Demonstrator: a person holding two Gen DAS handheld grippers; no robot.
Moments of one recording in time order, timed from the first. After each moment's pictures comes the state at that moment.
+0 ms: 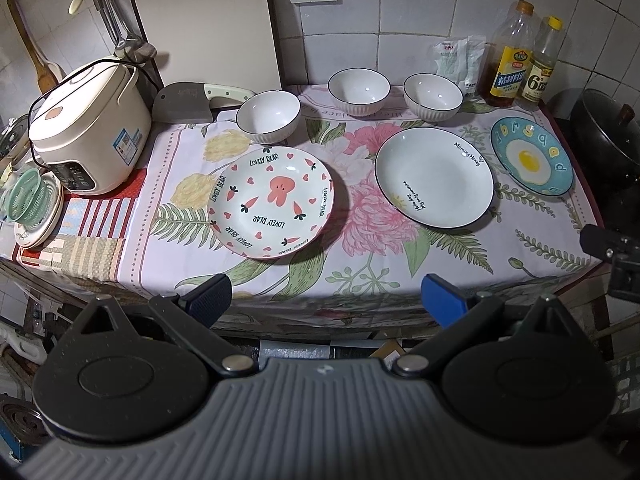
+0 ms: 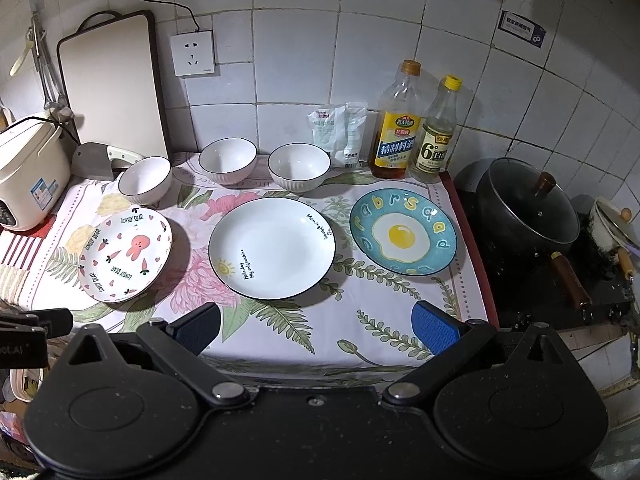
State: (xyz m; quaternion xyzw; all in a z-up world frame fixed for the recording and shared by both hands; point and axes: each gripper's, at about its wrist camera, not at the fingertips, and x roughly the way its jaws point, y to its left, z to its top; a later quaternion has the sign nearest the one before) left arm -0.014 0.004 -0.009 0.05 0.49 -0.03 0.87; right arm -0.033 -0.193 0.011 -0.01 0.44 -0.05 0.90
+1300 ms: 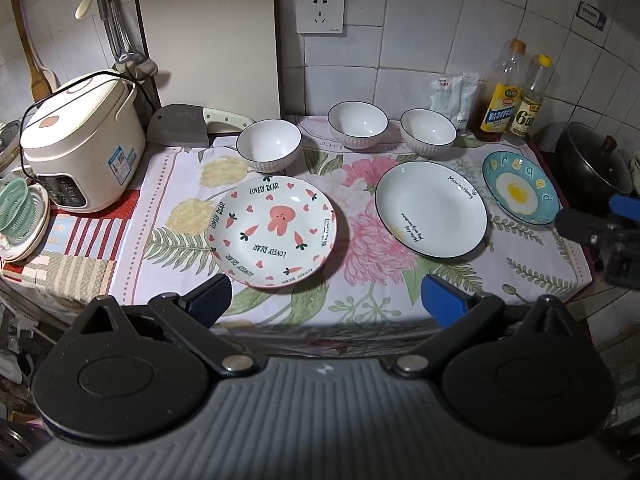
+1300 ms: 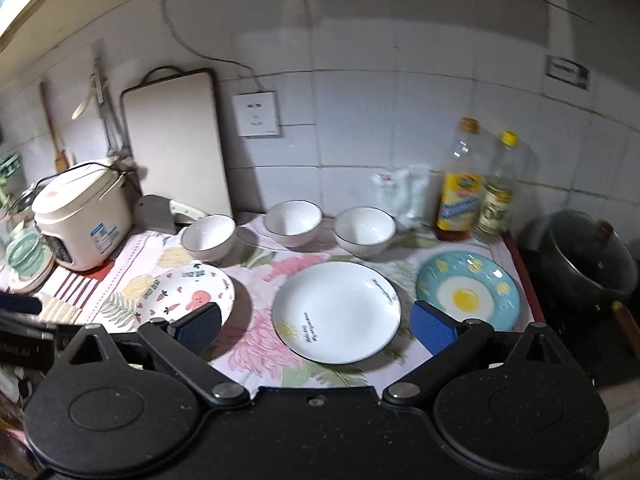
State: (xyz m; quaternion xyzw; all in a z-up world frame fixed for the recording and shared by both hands) left arm -0.007 0.044 -0.003 0.02 0.45 -0.07 0.89; right arm -0.028 -0.176 0.006 0.01 0.34 0.04 0.94
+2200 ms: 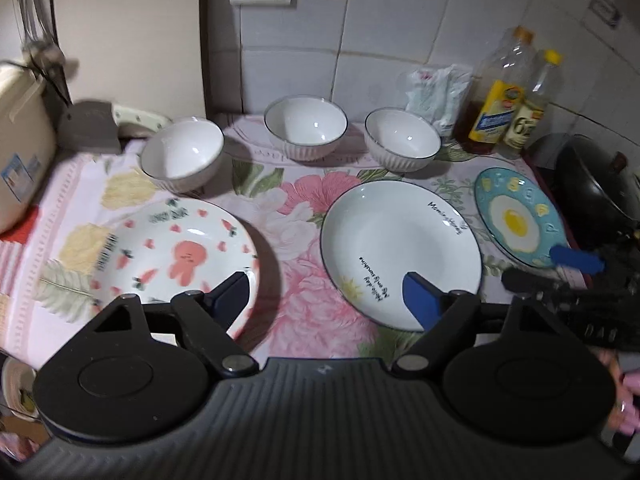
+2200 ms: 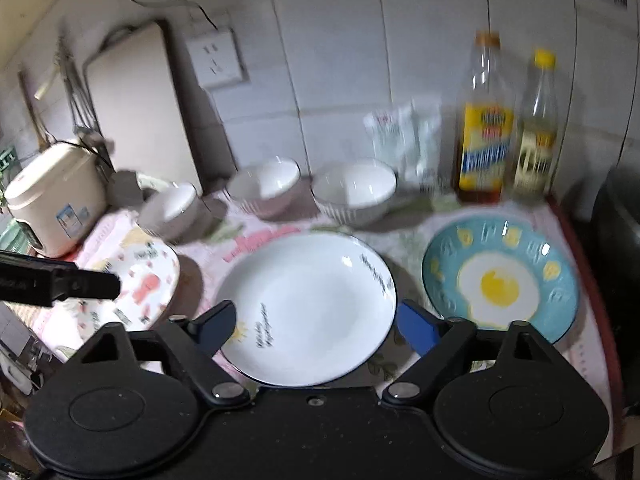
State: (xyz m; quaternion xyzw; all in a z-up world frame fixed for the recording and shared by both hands) left arm 0.112 -0.030 -0.109 -0.03 0.44 -0.11 0.89; right arm 0.078 -0.250 -0.117 0.05 0.38 0.09 0.92
